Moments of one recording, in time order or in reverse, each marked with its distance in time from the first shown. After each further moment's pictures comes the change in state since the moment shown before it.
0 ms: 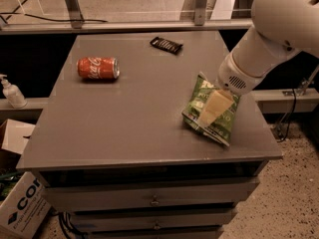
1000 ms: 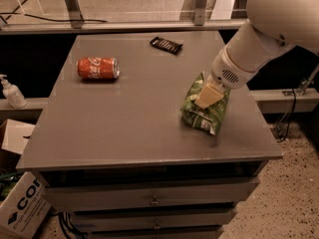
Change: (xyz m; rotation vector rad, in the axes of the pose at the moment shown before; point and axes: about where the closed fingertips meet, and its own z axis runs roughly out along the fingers) arm -0.020 -0.004 0.001 -0.005 -0.045 0.033
